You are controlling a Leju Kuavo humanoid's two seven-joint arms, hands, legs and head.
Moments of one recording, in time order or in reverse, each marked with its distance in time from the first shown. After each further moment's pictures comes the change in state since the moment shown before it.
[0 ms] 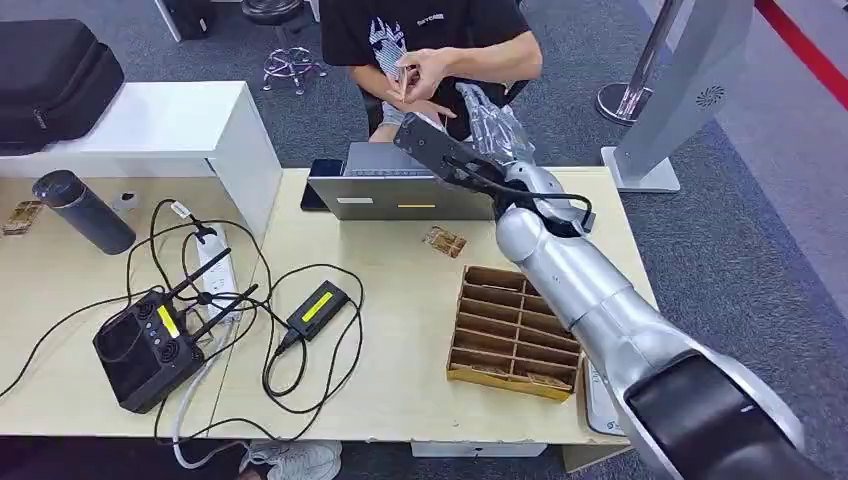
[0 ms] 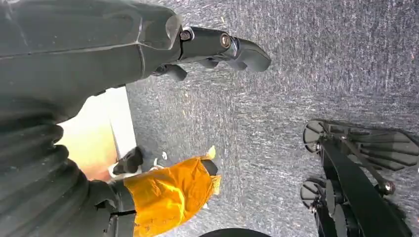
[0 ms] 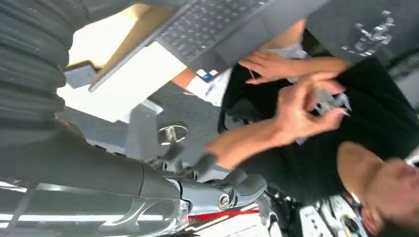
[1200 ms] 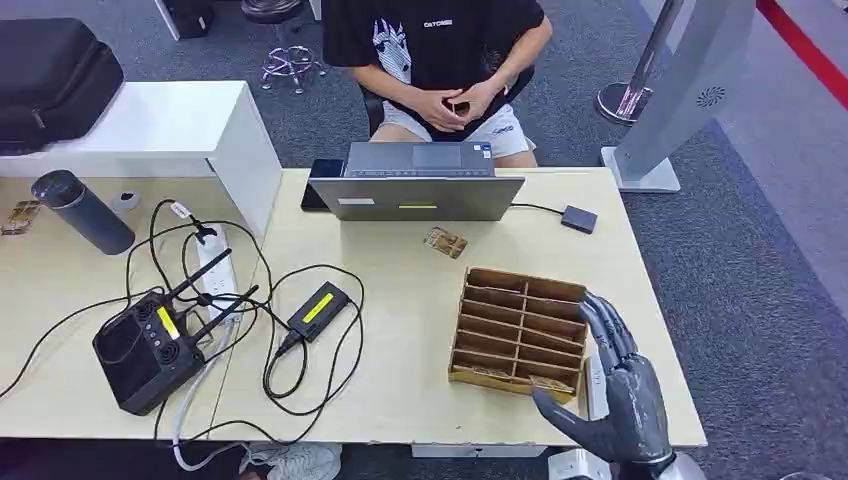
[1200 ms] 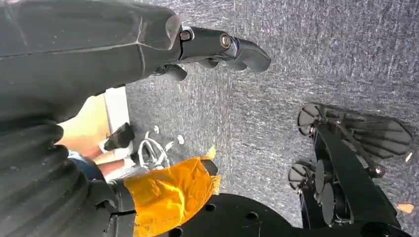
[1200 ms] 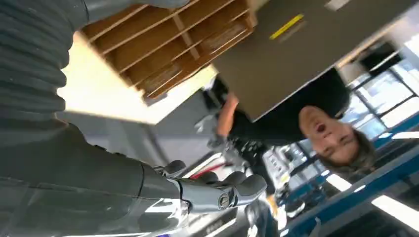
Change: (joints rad) left arm 0.015 -0.082 0.000 0.000 0.100 0.079 0.000; right arm 1.238 -0.415 -0.325 -1.082 0.203 -0.274 -0.470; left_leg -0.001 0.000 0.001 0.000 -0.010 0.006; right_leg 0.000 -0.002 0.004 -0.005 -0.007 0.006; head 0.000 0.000
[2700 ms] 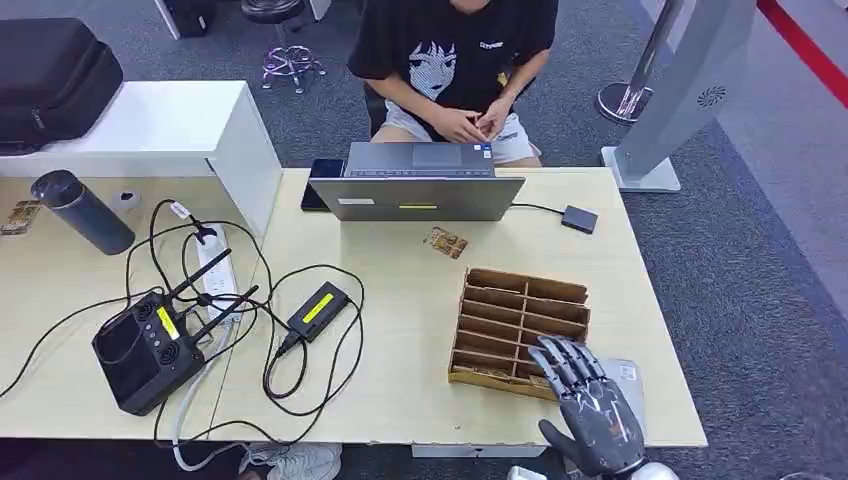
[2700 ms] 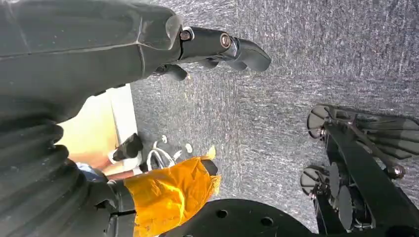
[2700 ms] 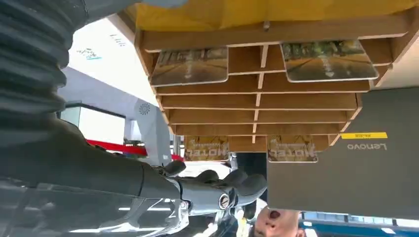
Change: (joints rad) left arm 0.000 0.002 0.027 0.000 -0.088 -0.008 0.000; right arm -0.114 -0.184 0.246 0.242 0.396 -0.022 0.293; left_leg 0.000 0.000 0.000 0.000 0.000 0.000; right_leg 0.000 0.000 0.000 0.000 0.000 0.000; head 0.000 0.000
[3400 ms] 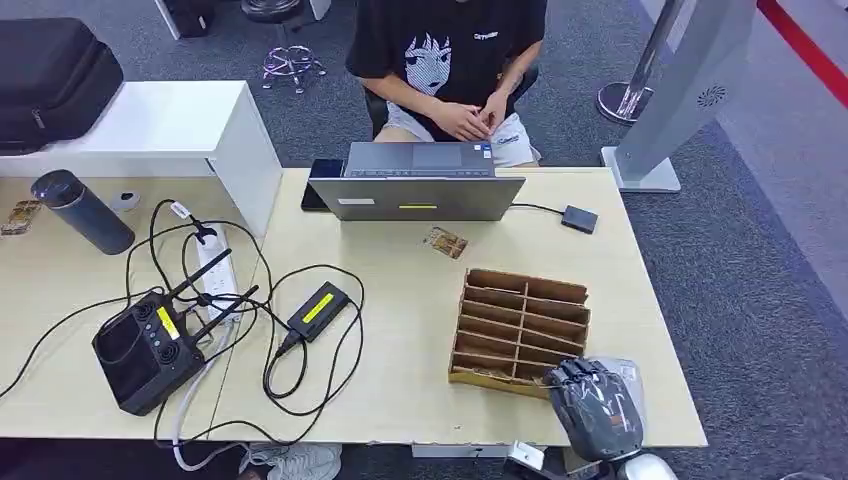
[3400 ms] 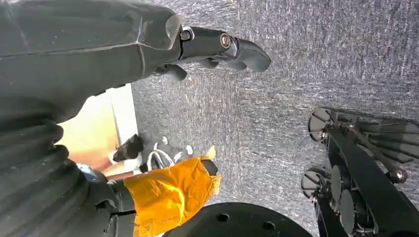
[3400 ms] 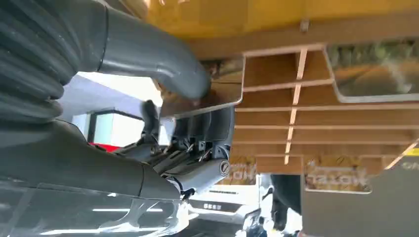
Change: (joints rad) left arm 0.002 -0.001 0.000 0.000 -0.001 0.010 0.000; right arm -0.037 0.049 -0.016 0.110 0.017 -0.029 0.079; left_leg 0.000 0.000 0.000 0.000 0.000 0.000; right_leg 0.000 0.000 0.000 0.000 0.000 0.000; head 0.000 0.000
